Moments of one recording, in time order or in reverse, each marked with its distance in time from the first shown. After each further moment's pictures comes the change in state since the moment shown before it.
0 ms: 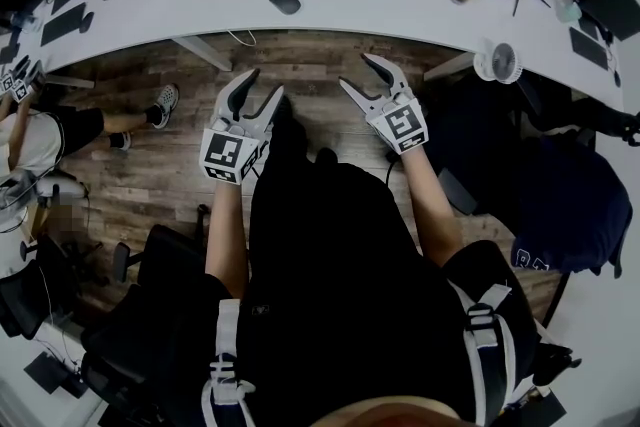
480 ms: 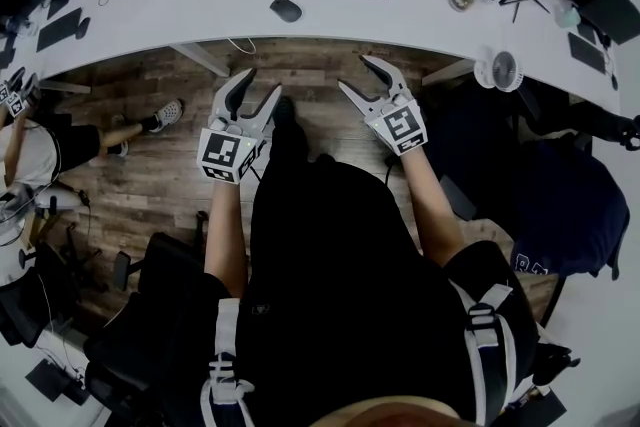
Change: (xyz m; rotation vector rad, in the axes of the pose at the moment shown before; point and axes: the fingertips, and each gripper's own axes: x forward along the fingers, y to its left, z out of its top) left arm 0.015 0.030 -0.001 -0.012 -0.010 -0.002; right arm 0.026 -0.011 0.000 -0.016 0.020 0.003
